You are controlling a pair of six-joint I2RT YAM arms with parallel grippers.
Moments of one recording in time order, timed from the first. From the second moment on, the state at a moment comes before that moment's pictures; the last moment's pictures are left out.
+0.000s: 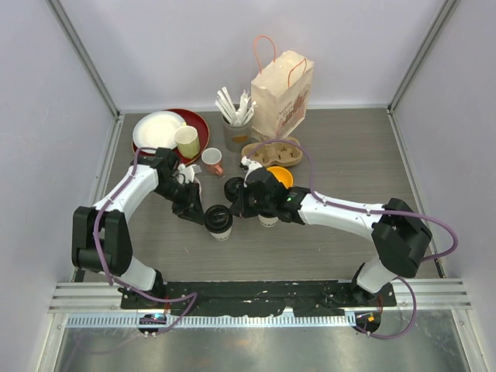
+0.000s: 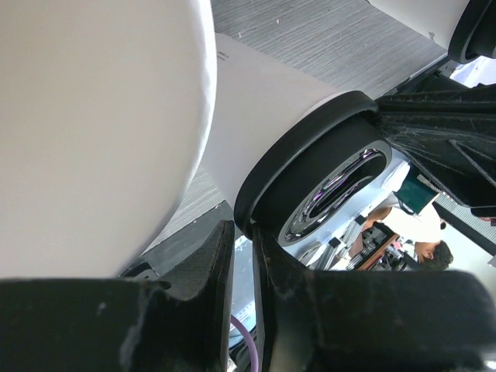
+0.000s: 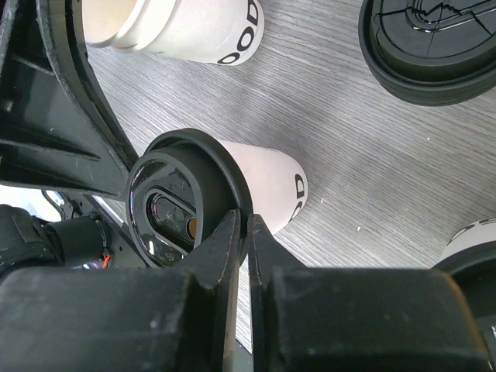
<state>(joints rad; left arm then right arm) -0.17 1.53 1.08 -1.06 0.68 -0.13 0.94 1.60 1.02 -0.11 -0.07 0.69</state>
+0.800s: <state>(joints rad) -0.16 1.46 1.08 -1.04 0.58 -0.13 0.96 1.60 1.05 -0.11 -0.08 0.70</state>
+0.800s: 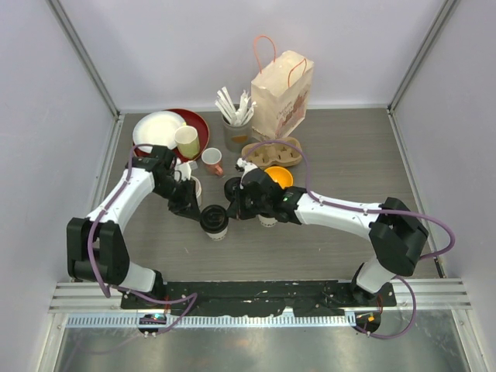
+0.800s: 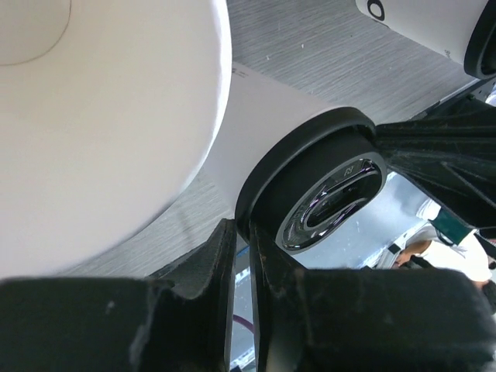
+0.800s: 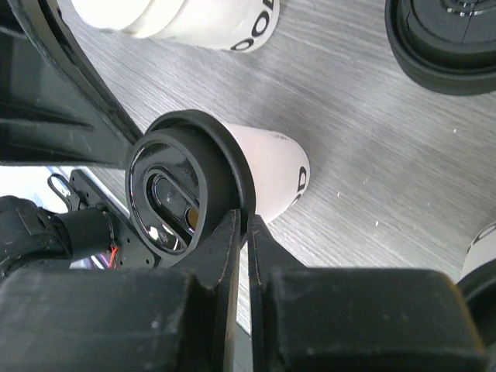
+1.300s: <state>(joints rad) -0.16 1.44 1.08 -1.02 0.61 -0.12 0.99 1.60 1.14 -0.30 -0.09 0.69</state>
